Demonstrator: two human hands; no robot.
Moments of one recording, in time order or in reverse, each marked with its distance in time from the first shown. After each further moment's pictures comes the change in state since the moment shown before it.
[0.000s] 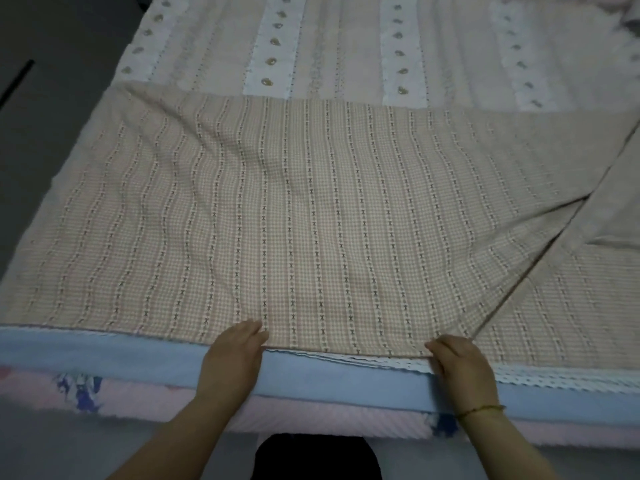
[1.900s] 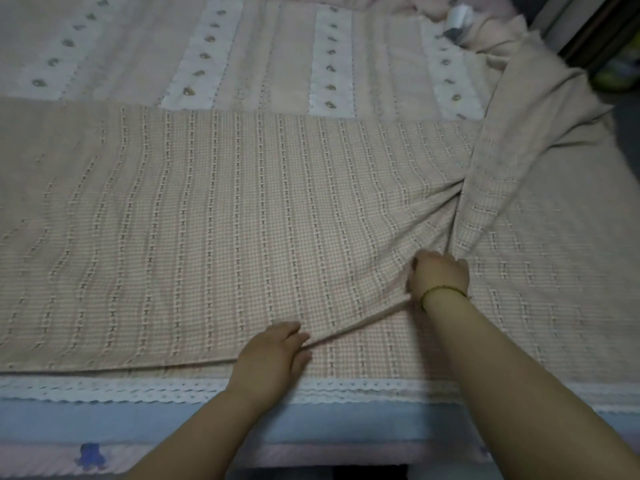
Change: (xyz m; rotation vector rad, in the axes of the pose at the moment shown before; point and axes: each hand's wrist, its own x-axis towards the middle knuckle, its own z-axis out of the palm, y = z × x) left_hand 0.174 0.474 0.110 -0.170 -0.286 0.056; right_hand 0.047 0.425 -0.148 -0.332 -0.536 0.541
